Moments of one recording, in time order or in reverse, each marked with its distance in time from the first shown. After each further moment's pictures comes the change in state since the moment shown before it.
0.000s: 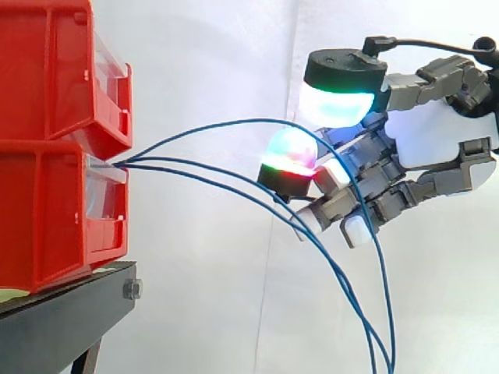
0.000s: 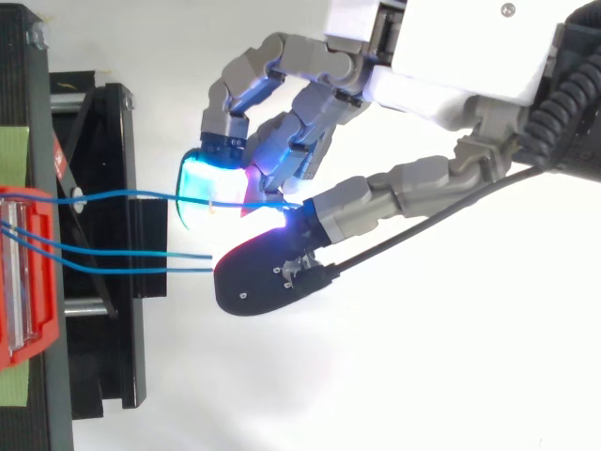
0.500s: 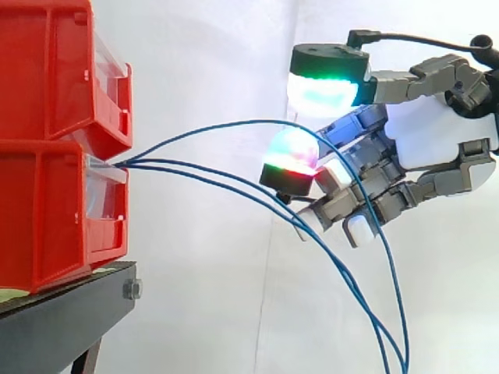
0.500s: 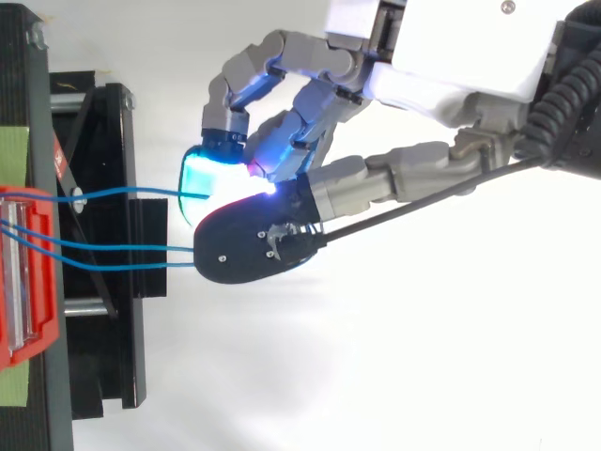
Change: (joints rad) arm -0.002 0.000 0.000 -0.001 0.000 0.000
